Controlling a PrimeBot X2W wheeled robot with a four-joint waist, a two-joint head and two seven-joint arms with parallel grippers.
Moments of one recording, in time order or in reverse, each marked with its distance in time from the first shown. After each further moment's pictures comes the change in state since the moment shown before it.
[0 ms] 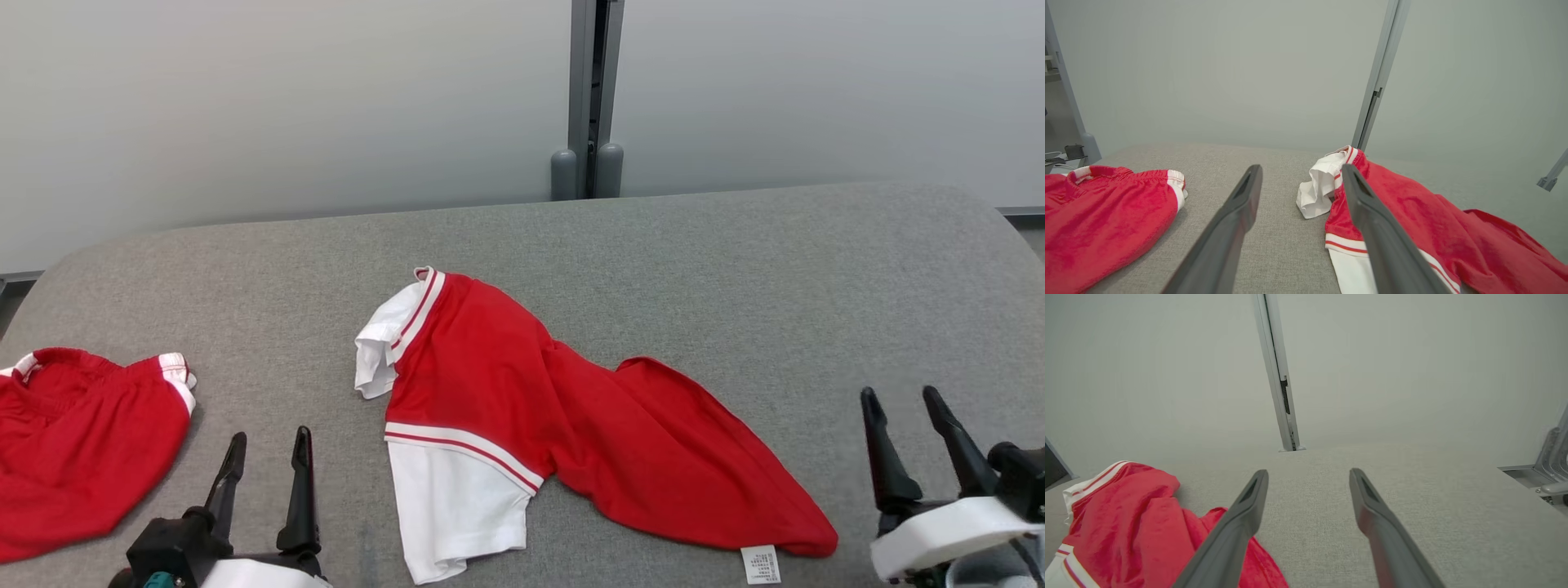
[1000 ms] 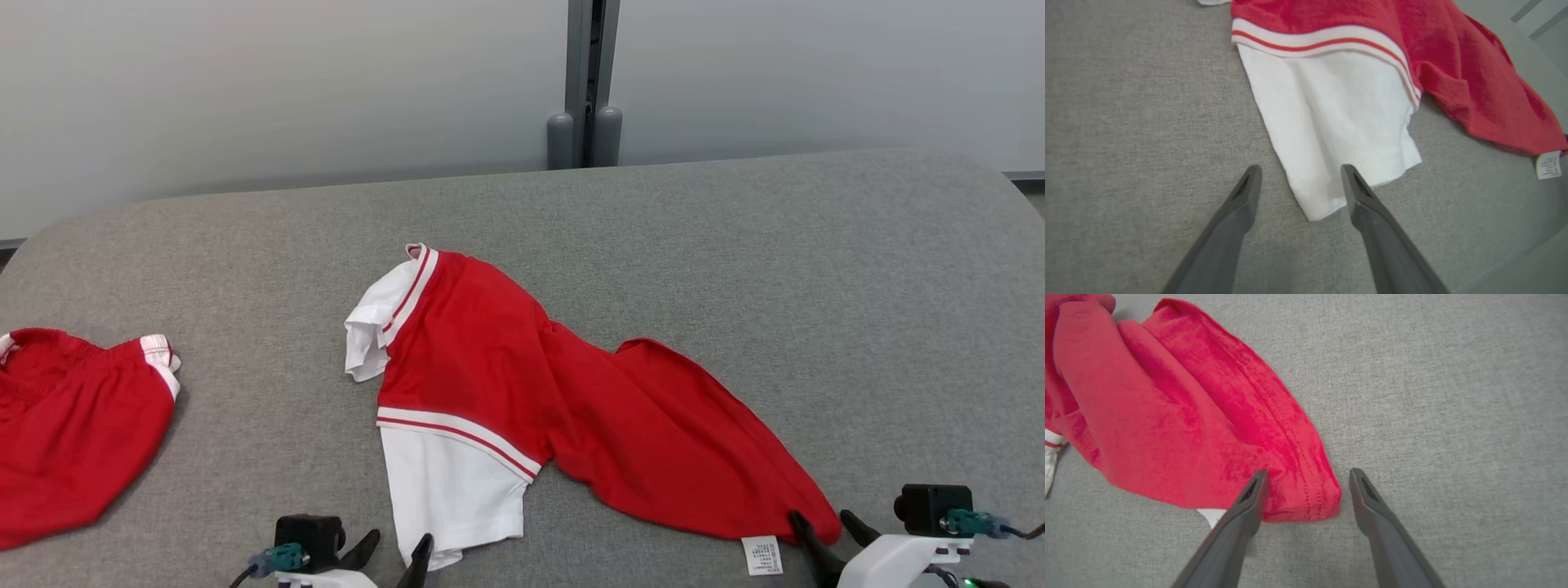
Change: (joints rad) left arm -0.007 0.005 -0.178 0.129 -0.095 -0.081 0.444; right arm 0.015 -0.007 0.104 0.185 0.133 0.000 0.378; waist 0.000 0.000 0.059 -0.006
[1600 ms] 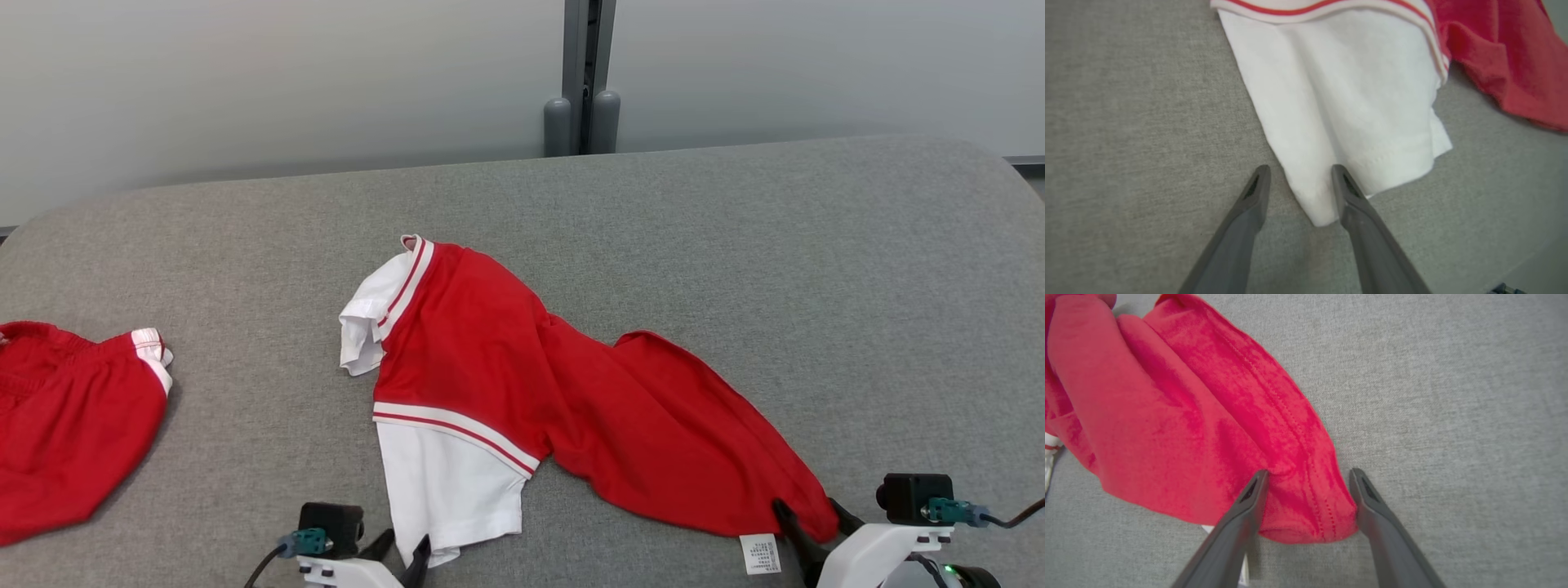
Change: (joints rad) left arm -0.078 0.003 -0.062 0.106 0.021 0.021 0.031; right arm -0.057 0.006 0.052 0.058 0.013 0.000 -0.038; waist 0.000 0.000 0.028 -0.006
